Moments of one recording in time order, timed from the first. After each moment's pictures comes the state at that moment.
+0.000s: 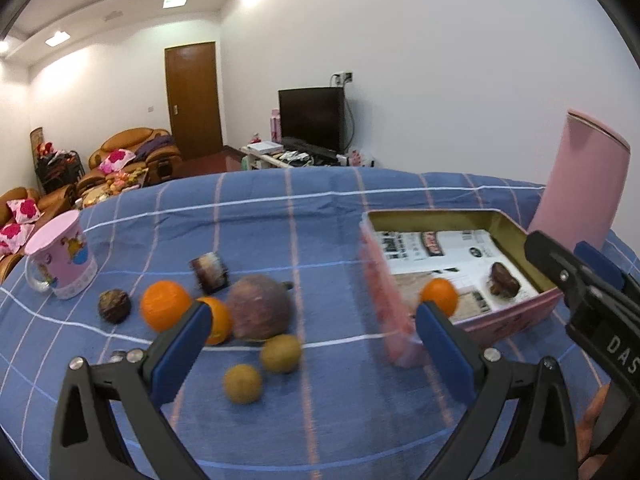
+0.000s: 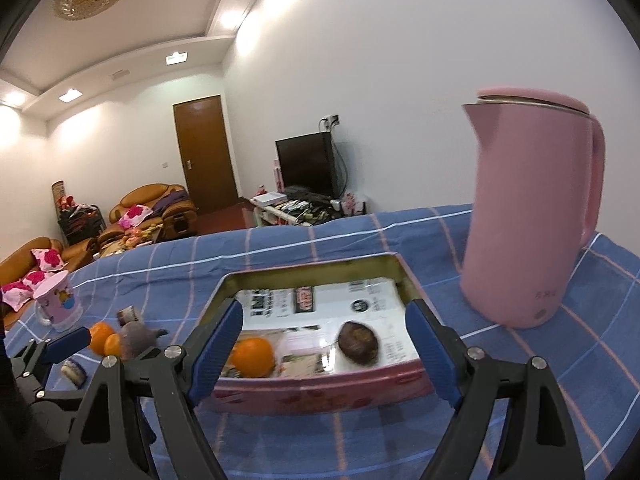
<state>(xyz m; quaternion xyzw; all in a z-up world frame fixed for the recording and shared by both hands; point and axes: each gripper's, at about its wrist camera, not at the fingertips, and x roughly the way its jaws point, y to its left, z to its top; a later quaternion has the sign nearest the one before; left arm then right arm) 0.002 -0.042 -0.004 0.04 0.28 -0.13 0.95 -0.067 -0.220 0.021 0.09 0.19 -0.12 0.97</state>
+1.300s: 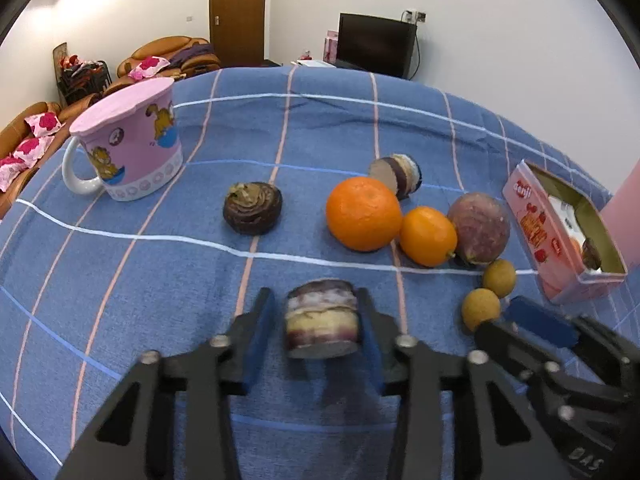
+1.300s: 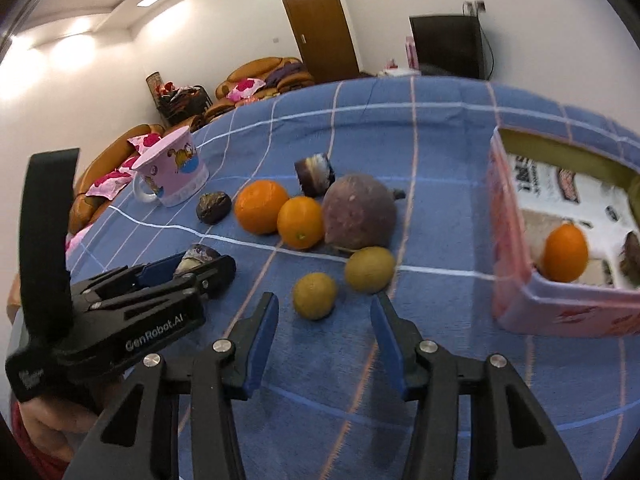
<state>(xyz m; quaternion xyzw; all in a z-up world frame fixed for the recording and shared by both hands) 0.047 0.095 -0.045 -0.02 0.43 -0.08 0.90 0.014 -0.065 -0.035 0.09 0.41 0.12 0.90</state>
